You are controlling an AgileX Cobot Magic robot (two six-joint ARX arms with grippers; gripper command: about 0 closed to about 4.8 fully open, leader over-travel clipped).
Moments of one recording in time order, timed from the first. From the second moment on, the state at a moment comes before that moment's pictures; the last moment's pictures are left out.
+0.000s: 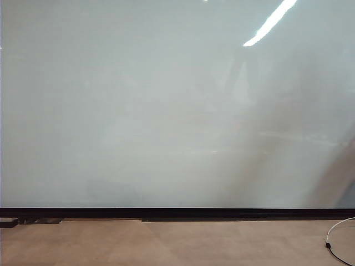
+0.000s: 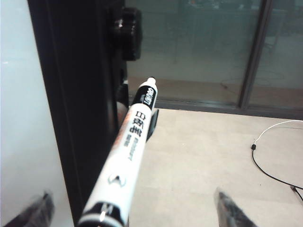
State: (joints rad) left arm 0.04 0.00 0.00 -0.11 0.07 0.12; right arm -0.54 2.03 0.64 1.40 -0.68 -0.05
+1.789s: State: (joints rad) left arm 0.04 0.00 0.00 -0.11 0.07 0.12; right arm -0.50 2.01 0.69 1.40 -0.65 0.03
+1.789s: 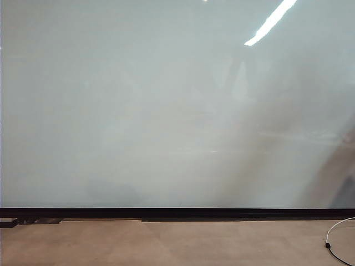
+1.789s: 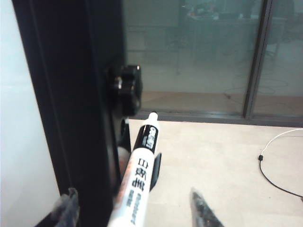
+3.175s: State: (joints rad) left arm 0.04 0.00 0.00 -0.11 0.07 0.12; right arm -0.50 2.01 0.69 1.40 -0.68 0.04
